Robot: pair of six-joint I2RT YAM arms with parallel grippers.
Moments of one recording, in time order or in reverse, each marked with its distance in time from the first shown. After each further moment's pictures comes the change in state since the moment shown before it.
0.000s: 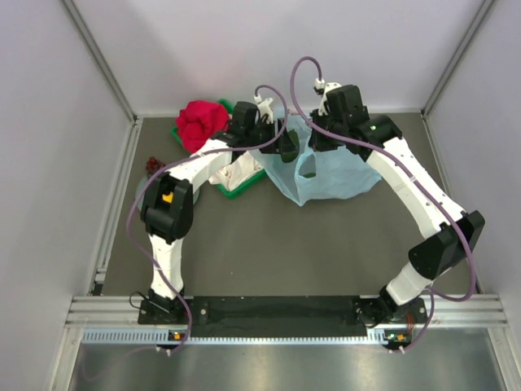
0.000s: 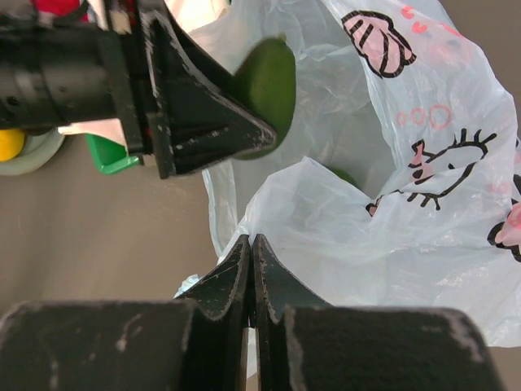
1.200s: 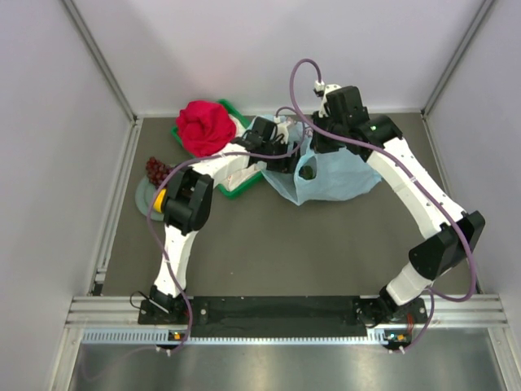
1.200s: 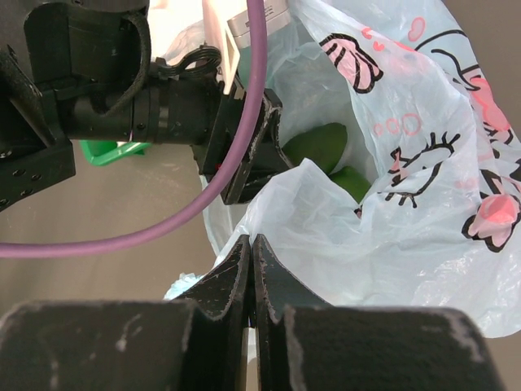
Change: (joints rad) left arm -0.066 0.201 0.098 -0.179 0.007 0.144; right arm 0.000 -0.003 -0.002 -0.024 0.007 -0.011
